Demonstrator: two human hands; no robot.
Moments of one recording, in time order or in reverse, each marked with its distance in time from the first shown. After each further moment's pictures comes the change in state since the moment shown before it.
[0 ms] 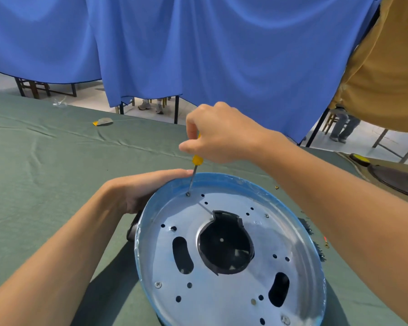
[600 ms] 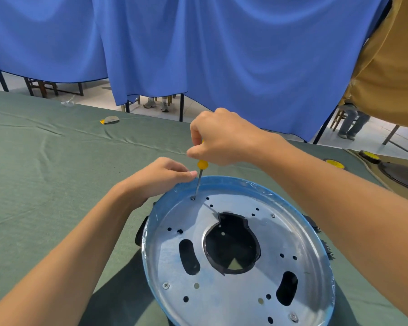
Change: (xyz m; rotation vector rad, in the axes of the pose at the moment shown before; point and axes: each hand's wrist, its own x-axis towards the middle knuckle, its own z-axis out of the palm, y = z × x) left_hand -0.011 0.013 0.022 0.385 0.491 0.160; right_hand 0.004 -0.001 0.013 0.005 -0.043 -0.010
